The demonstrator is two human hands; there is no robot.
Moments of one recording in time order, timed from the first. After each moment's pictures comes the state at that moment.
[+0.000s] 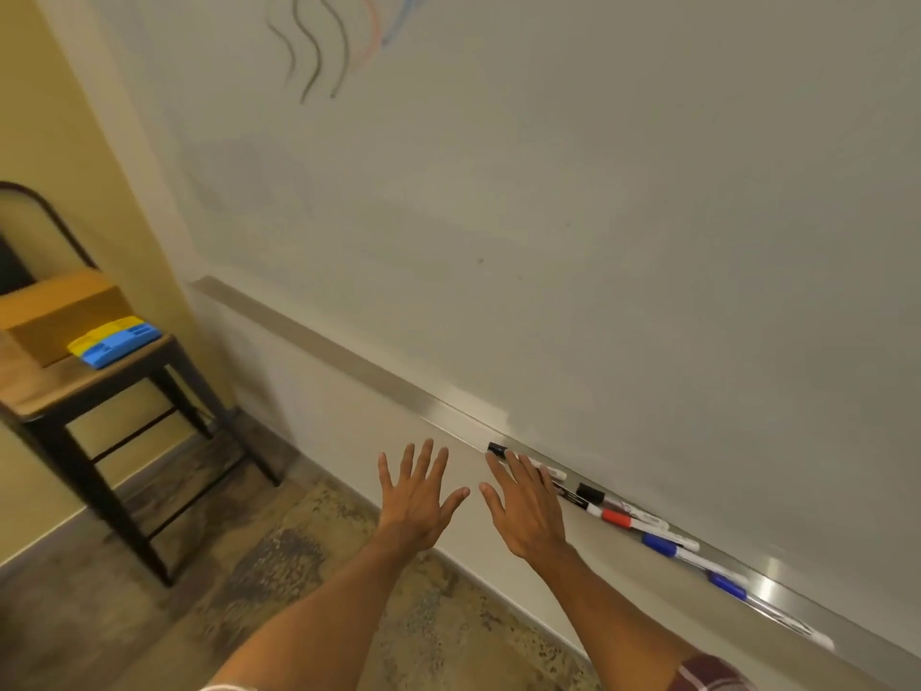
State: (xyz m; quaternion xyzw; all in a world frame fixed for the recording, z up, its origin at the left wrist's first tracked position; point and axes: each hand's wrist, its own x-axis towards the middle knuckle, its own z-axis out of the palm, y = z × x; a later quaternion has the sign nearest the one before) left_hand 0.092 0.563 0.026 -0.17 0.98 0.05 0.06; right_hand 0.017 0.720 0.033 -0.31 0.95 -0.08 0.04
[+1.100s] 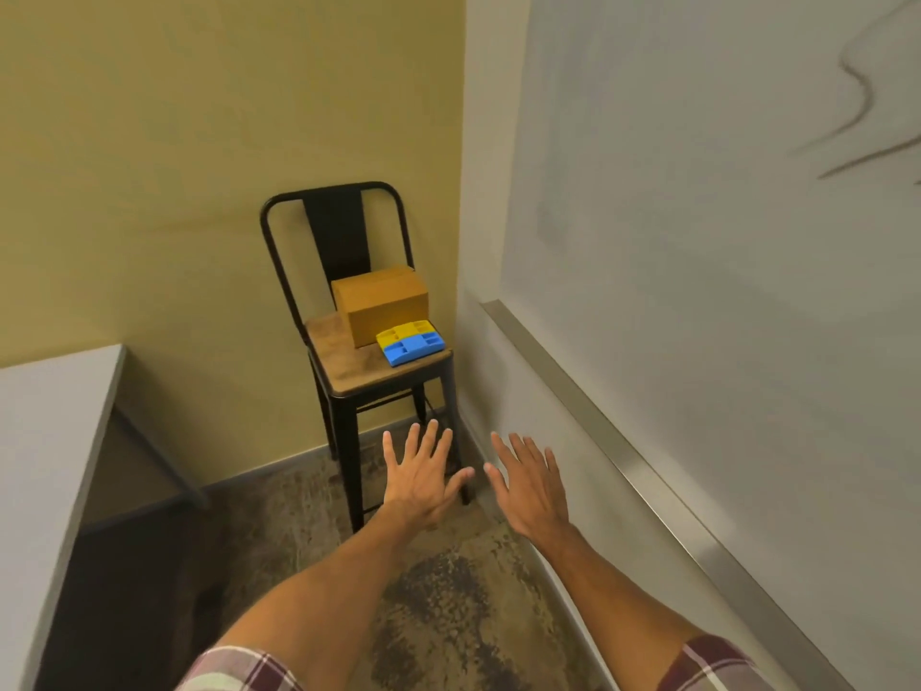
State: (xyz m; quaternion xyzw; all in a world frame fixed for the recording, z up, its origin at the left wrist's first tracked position) left_hand 0.227 0.170 0.056 -0.45 0.89 0.08 0.04; right_hand 0.076 0.257 0.045 -0.56 0.82 -0.09 0.06
